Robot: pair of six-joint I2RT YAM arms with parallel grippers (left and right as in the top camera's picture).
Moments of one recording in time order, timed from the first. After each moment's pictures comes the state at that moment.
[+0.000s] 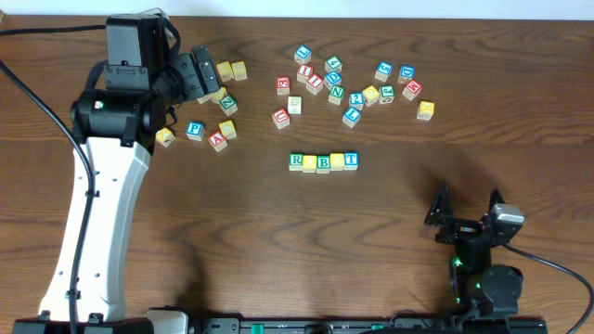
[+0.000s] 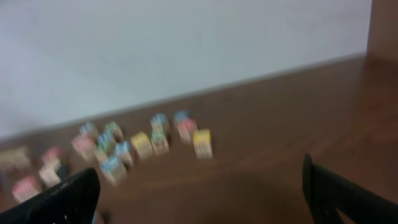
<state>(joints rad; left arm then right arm) -0.07 1.49 1.56 -0.83 -0.01 -0.33 0.04 0.01 0.01 -0.04 0.11 0.23</state>
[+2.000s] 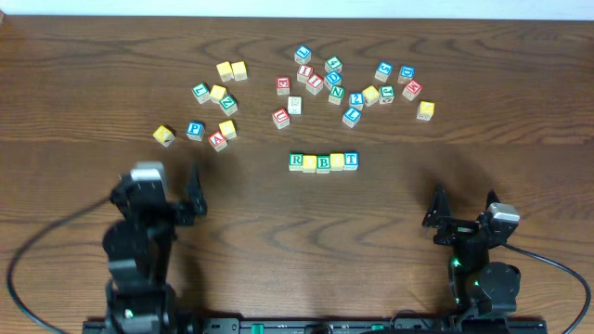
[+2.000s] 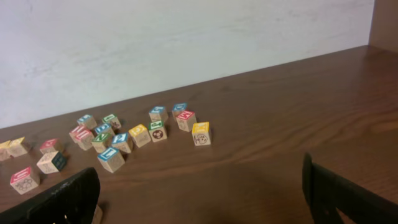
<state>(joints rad) 0.08 0.41 0.24 -0.06 0.08 -0.01 0.04 0.01 0.01 -0.06 0.10 0.23</state>
